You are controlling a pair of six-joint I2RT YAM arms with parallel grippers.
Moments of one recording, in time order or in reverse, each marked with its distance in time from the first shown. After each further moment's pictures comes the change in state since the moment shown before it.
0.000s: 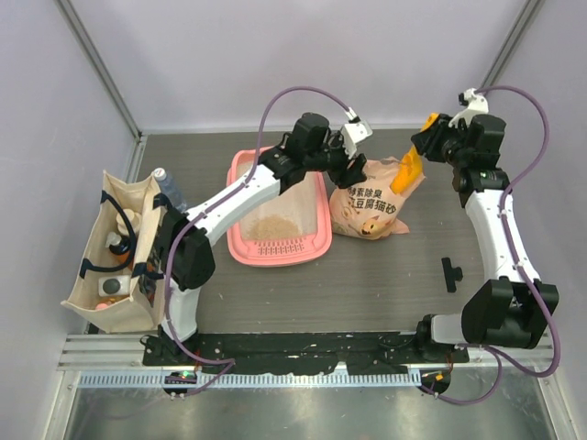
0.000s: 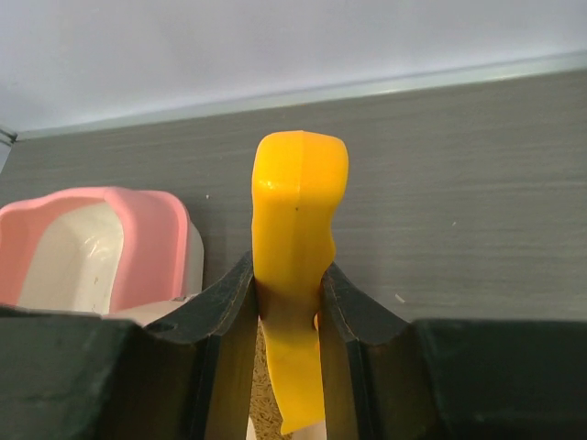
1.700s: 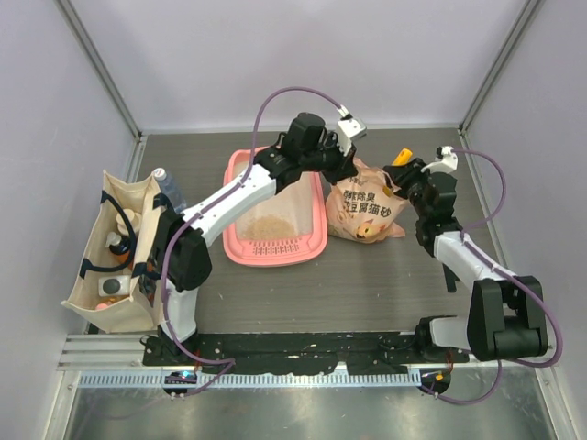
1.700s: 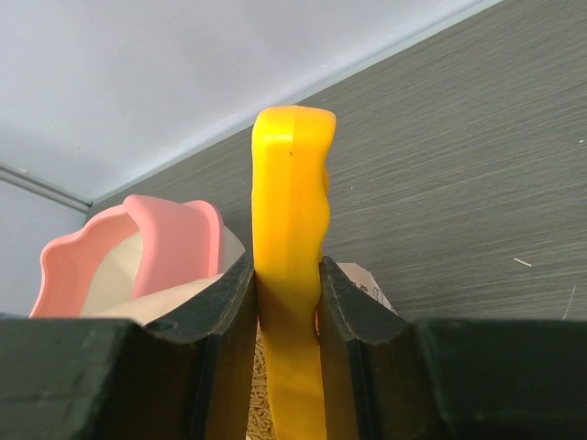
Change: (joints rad) left arm 0.010 -0.015 -0.024 -0.025 -0.027 -0.099; right arm 0.194 -0.056 -0.629 0.692 0.228 0.378
